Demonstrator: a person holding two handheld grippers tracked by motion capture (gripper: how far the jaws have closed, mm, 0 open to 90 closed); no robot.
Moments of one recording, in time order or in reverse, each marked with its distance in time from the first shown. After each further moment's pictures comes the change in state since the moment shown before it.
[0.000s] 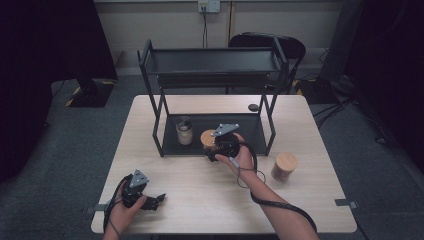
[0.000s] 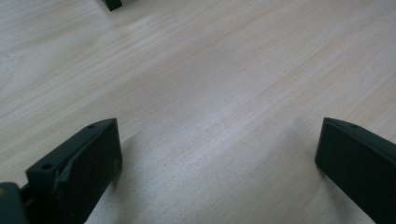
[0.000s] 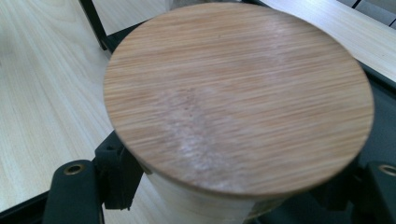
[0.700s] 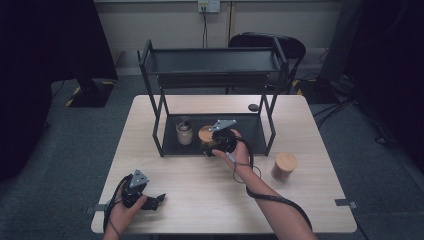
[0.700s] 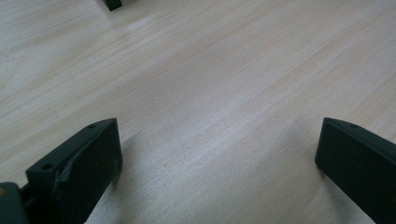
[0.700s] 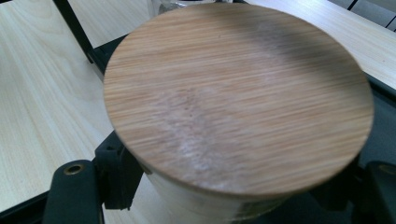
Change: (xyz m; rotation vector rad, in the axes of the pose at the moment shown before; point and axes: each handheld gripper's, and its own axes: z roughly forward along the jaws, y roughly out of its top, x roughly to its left) left arm 0.000 0.000 0.000 0.000 0.000 0.000; right arm -0.008 0.009 0.015 -0.003 -0.006 0.024
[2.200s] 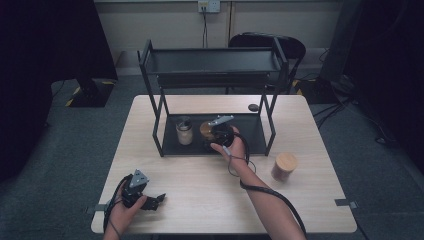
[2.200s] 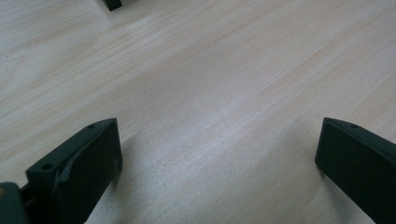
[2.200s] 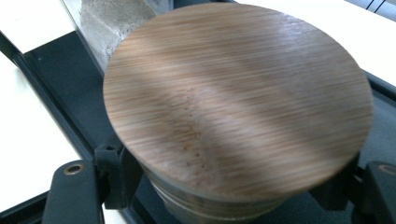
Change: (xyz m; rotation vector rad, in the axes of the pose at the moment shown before) left arm 0.000 0.000 0.000 0.000 0.000 0.000; right arm -0.022 -0.001 0.032 0.022 -0.066 0.051
